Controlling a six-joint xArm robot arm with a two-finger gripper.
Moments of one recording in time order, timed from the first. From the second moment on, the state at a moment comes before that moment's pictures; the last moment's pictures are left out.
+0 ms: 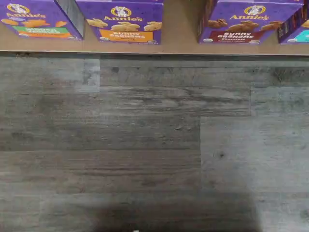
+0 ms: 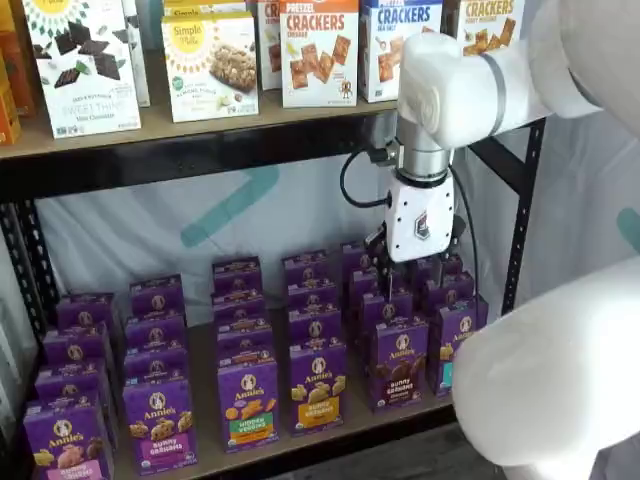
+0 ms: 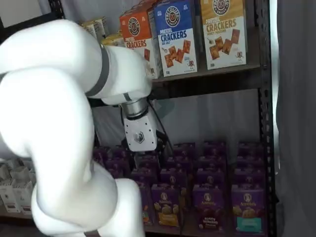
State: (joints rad) arm 0.14 -0.70 -0.37 -0.04 1.02 0.17
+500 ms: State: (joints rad) arm 0.11 -0.54 -0.37 -0.07 0.85 0.17
